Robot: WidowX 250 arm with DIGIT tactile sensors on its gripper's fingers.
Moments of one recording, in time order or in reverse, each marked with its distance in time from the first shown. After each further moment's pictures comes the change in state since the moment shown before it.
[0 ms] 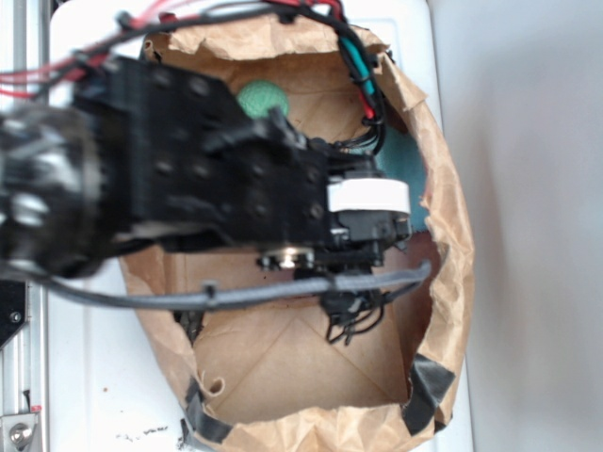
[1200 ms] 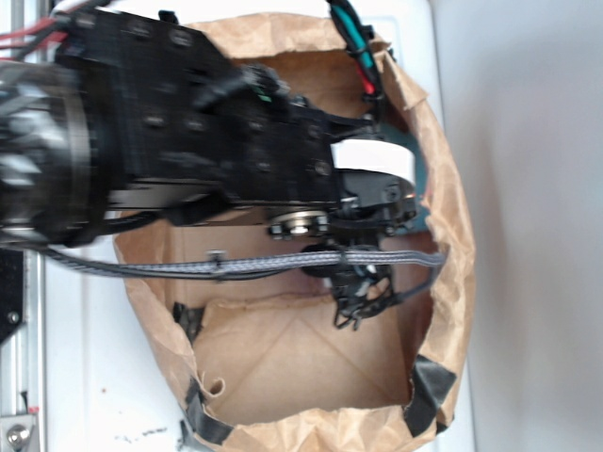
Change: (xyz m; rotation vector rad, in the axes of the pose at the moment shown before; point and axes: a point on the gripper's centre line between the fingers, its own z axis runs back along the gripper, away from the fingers) arm 0.005 0.000 -0.009 -0.001 0.006 -0.022
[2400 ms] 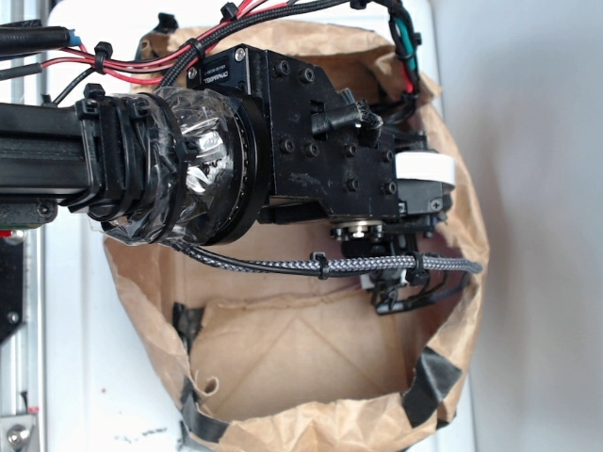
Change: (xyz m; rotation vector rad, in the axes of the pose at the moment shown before) arm 0.008 0.019 -0.033 0.063 0.015 0.010
